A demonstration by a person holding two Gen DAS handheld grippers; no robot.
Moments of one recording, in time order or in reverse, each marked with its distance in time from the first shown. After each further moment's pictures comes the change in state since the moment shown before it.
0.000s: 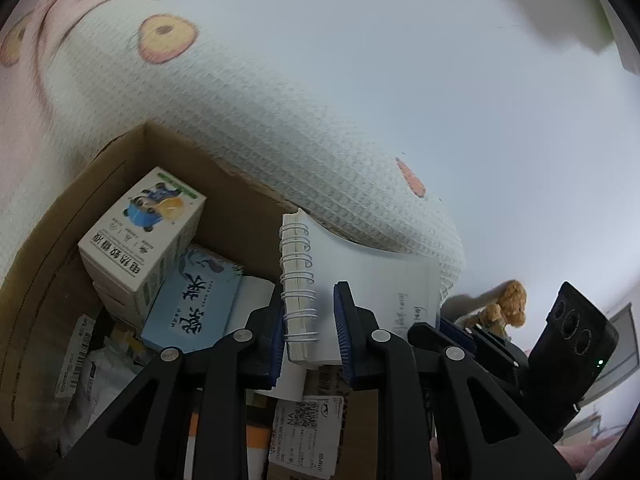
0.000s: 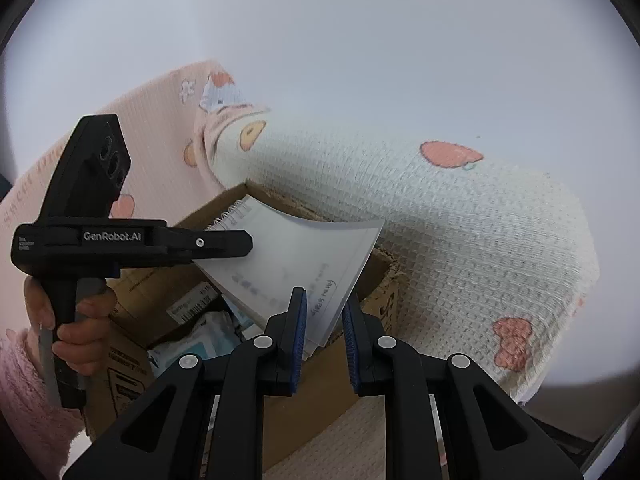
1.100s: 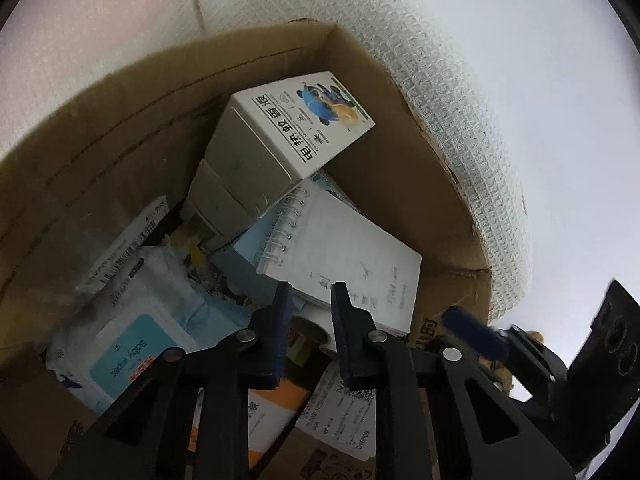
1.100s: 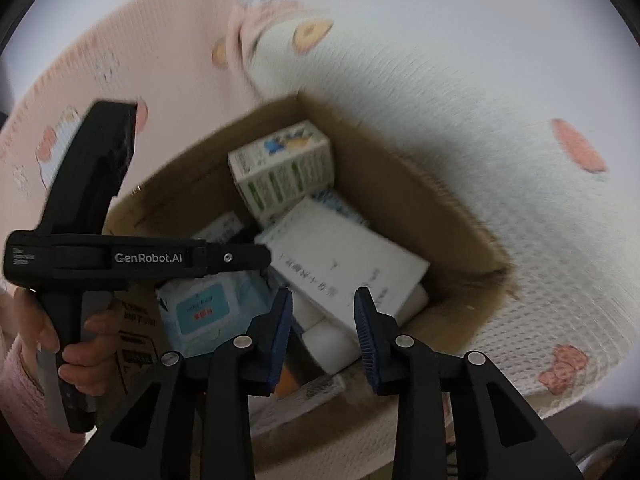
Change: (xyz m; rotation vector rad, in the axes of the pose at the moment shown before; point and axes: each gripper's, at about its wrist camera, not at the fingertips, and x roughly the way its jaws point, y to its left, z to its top) left arm -0.004 0.067 -0.036 -0.347 0.103 0.156; right arm 0.072 0.065 0.017 -0.195 0.412 0.049
